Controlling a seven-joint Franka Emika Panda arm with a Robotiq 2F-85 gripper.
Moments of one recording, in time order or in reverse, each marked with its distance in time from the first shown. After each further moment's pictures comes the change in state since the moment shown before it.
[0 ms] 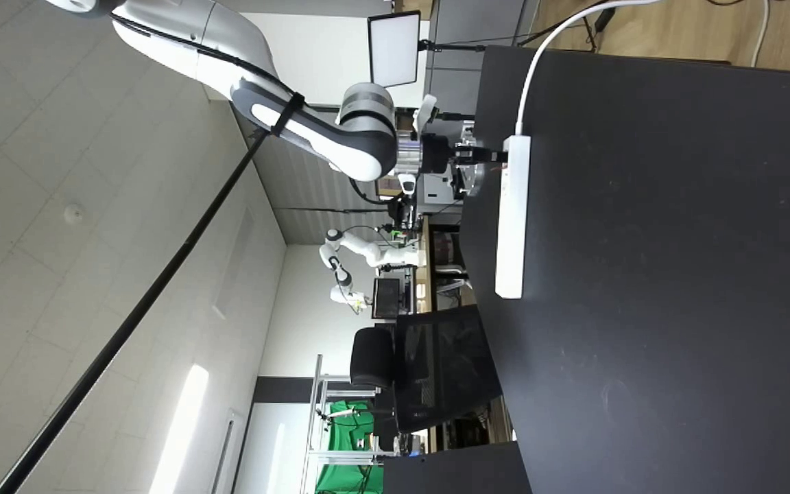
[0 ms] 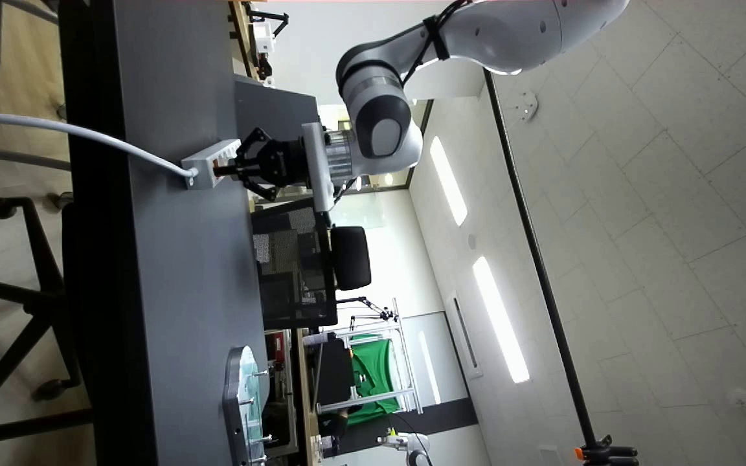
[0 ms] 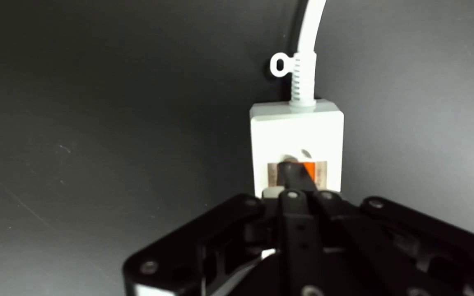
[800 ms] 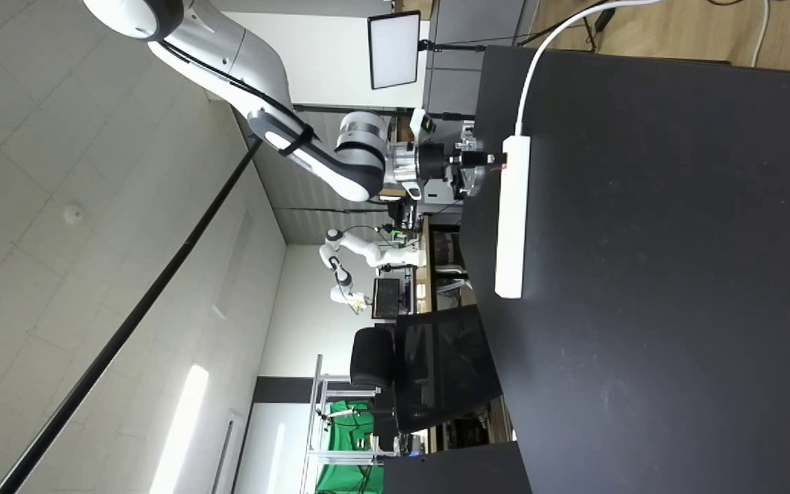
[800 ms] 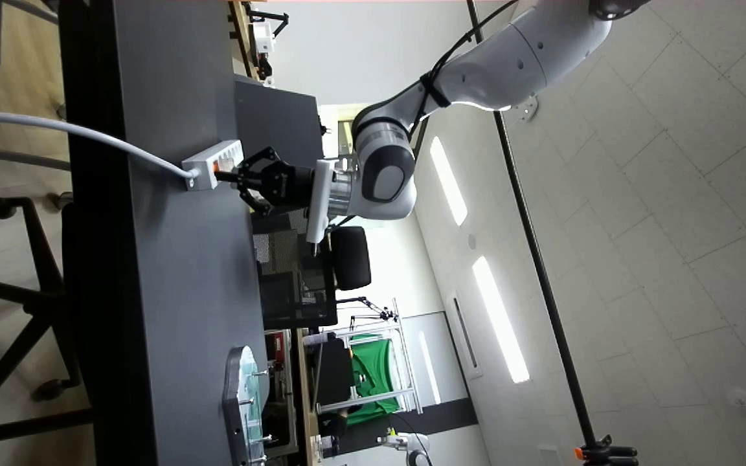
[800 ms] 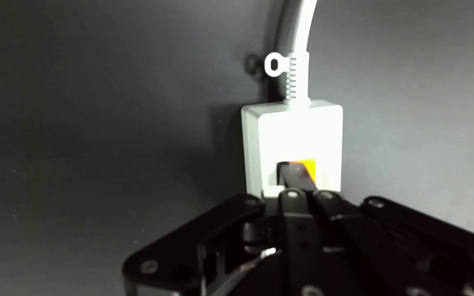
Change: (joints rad) arm -0.038 0.158 0.000 0.347 0.160 -0.467 -0.160
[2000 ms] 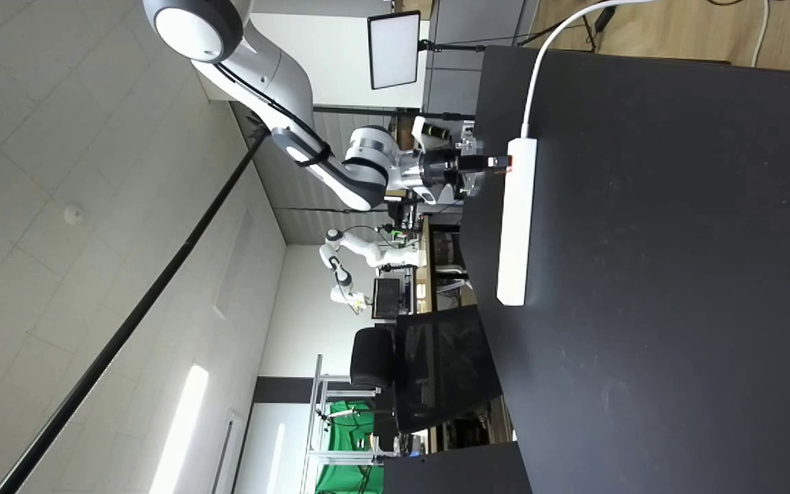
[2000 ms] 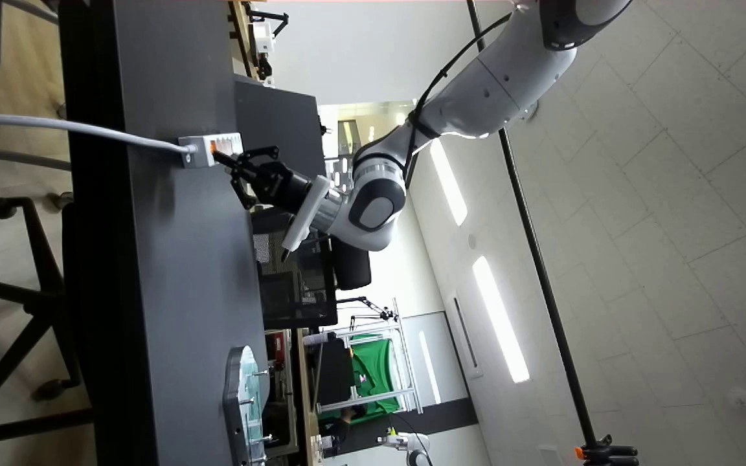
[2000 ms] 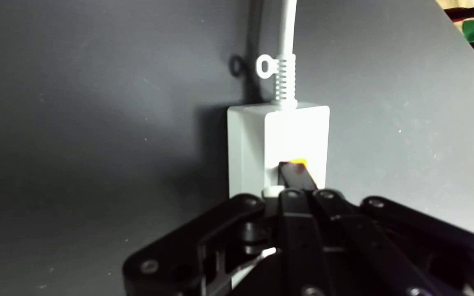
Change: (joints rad) arm -0.016 0.193 -0.013 0.326 0.140 -0.440 -0.086
